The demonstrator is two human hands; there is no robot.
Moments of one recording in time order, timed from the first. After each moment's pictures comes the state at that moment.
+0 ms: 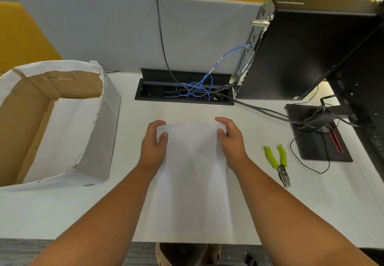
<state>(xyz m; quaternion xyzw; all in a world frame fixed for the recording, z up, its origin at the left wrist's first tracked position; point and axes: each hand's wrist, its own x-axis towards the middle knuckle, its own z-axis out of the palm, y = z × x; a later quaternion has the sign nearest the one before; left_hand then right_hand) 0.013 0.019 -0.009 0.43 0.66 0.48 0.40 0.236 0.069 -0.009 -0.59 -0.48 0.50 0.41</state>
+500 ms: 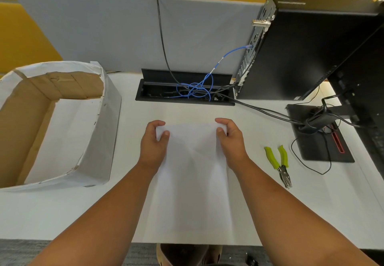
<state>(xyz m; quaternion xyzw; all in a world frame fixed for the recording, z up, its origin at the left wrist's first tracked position) 0.011 0.026 -0.008 0.40 0.68 0.47 0.39 0.232 0.072 -0.009 -0.60 -0.47 0.50 0.41</state>
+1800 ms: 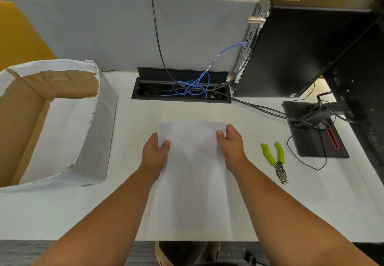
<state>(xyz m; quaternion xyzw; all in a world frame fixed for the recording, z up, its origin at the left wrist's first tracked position) 0.028 0.009 -0.016 0.35 0.71 0.43 0.44 0.242 0.066 -0.020 -0.65 -0.42 0.50 0.38</state>
